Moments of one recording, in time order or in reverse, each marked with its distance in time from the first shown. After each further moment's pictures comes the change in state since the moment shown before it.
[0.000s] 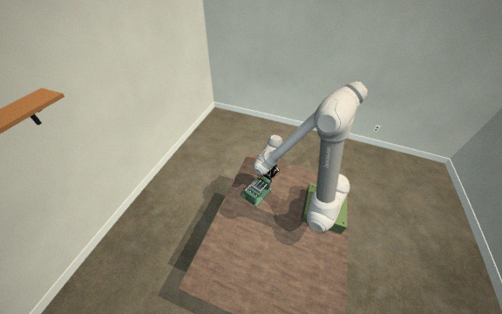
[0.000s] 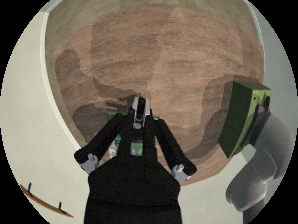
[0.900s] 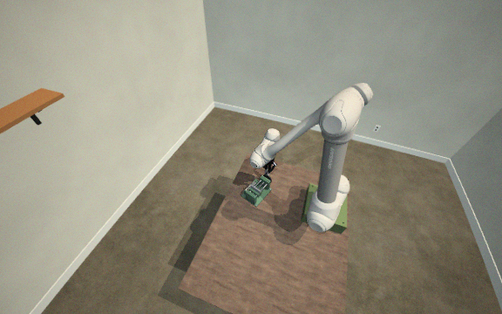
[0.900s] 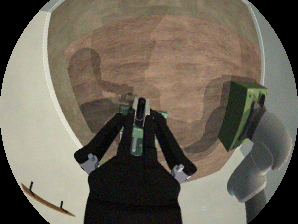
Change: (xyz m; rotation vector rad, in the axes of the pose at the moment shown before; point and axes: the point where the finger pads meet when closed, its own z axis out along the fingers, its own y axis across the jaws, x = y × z) arm 0.000 -0.029 -0.038 0.004 0.000 0.000
